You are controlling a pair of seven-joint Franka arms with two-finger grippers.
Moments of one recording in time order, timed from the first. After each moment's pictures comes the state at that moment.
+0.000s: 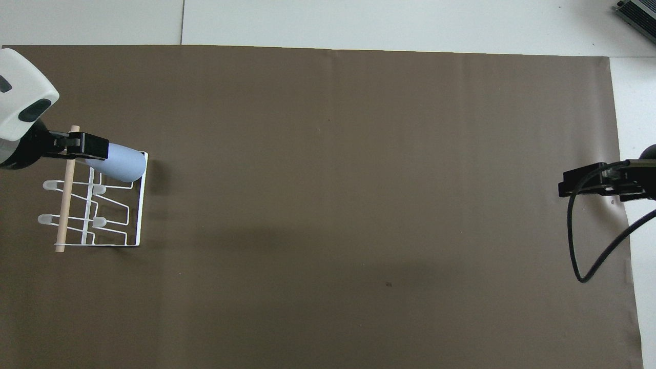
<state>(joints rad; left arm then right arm) 0.08 -0.03 -0.25 -1.62 0.11 1.68 -0.10 0.04 -0.08 -0.03 -1.61 0.02 1.49 0.09</state>
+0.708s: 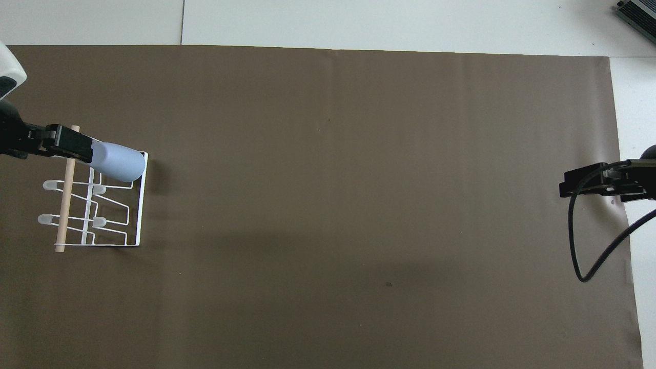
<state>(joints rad) -0.08 0.06 -0.04 -1.42 0.03 1.48 0.00 0.03 -0.08 -0.03 -1.61 0.02 1.49 0.09</state>
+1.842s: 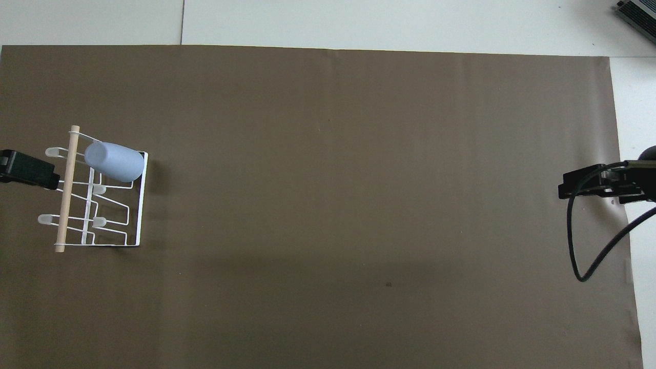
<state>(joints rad) -0.11 0.01 0.03 -1.42 0.01 1.36 0.10 0.03 -0.08 -0.04 -1.62 0.02 1.49 0.09</state>
